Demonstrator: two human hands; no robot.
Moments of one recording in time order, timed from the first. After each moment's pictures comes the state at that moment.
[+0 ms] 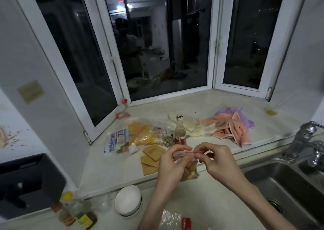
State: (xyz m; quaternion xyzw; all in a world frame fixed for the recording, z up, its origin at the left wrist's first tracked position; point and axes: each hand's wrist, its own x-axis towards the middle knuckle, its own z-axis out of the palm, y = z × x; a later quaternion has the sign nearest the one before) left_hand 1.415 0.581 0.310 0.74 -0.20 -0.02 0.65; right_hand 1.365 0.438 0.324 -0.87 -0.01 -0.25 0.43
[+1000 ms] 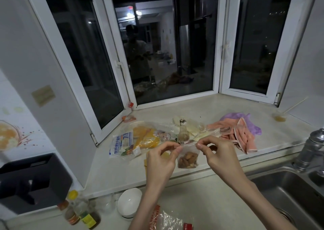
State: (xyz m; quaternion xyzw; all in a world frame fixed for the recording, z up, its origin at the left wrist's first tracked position) left_hand 1.418 0.597 0.335 0.77 -0.22 0.15 0.58; right_hand 1.374 0.428 0.341 -0.83 -0.01 -0.33 0.45
